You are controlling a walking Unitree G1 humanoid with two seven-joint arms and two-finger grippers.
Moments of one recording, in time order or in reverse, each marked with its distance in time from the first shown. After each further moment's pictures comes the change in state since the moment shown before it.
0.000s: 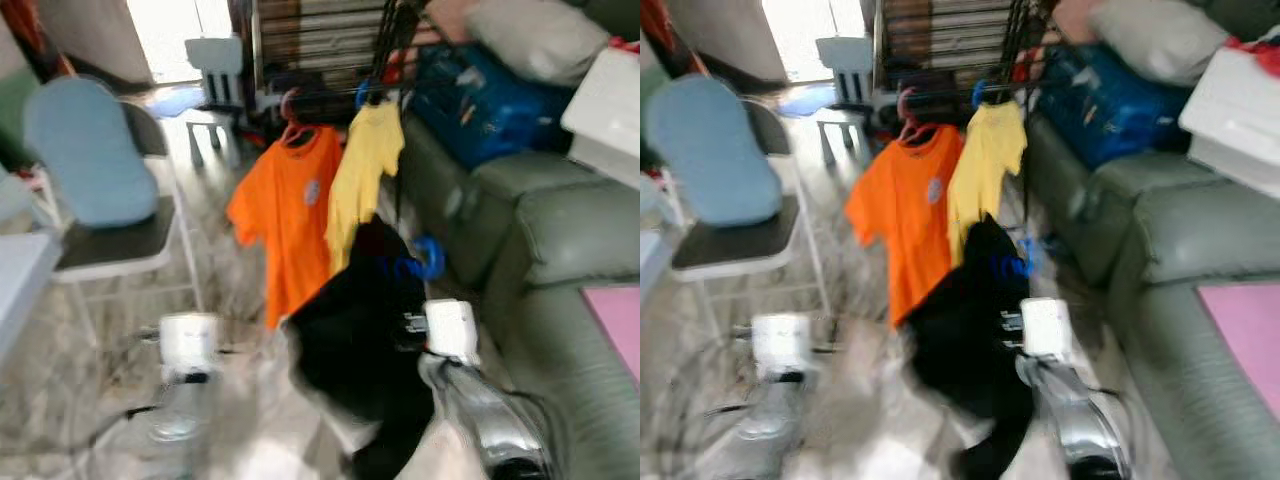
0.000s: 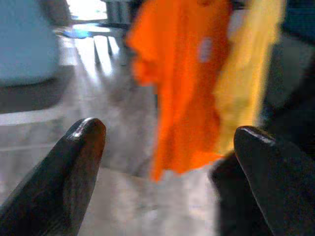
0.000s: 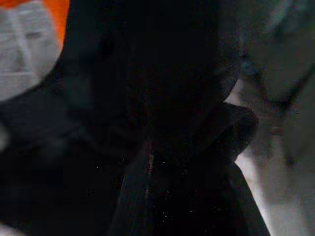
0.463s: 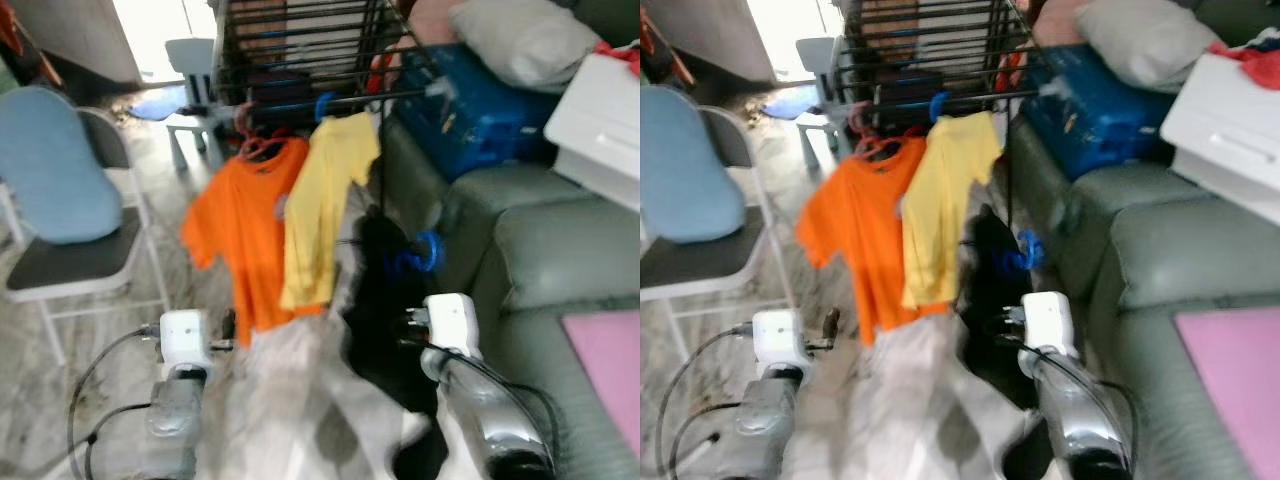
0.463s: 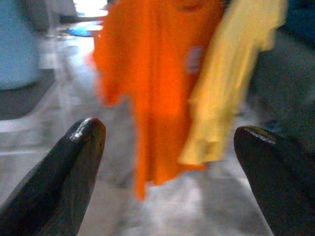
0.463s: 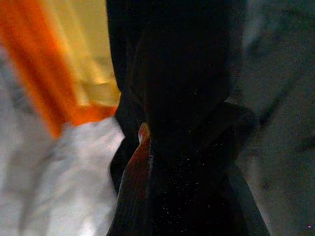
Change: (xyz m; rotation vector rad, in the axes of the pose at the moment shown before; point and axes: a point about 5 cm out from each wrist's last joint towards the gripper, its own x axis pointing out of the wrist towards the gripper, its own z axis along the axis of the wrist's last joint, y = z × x) left arm 0.001 0.004 0.002 -0.012 0.011 0.038; right arm 0.001 -0.005 0.005 -0.009 -0.006 -0.010
